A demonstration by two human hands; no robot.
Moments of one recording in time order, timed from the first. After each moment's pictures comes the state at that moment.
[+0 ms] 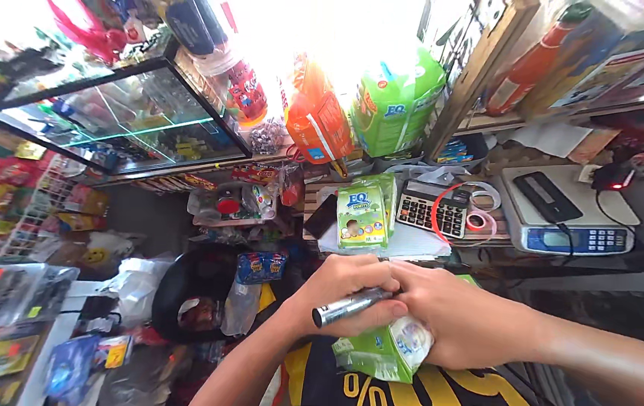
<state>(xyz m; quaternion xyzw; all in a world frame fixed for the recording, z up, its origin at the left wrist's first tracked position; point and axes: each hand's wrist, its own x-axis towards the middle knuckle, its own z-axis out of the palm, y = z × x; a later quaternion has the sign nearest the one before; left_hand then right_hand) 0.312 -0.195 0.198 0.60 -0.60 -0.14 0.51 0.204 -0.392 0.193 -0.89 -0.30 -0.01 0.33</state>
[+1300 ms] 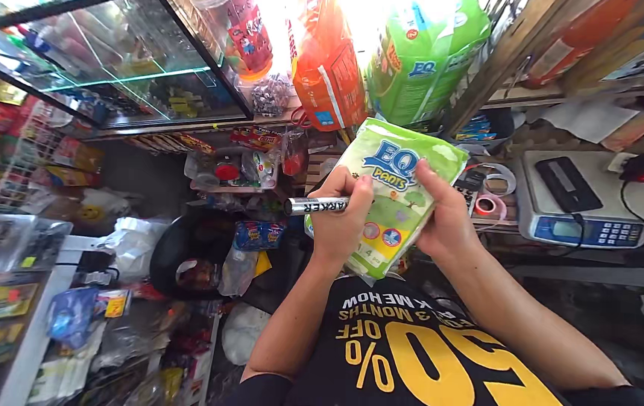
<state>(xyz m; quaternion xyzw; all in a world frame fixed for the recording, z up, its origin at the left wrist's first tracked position) 0.317 -0.241 0.183 0.67 -0.23 0.04 0.70 0.268 -0.376 0.180 -0.35 0.23 -0.08 0.90</state>
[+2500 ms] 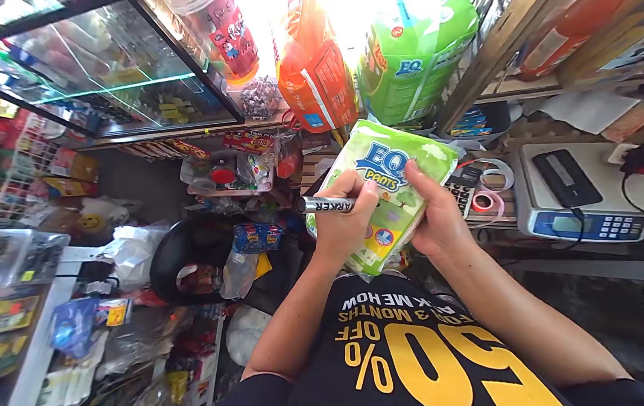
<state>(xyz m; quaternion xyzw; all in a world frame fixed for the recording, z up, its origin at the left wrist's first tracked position) 0.325 -0.262 0.170 0.72 -0.25 0.00 0.65 0.274 -0.391 0.170 -0.36 0.24 -0.09 0.90</state>
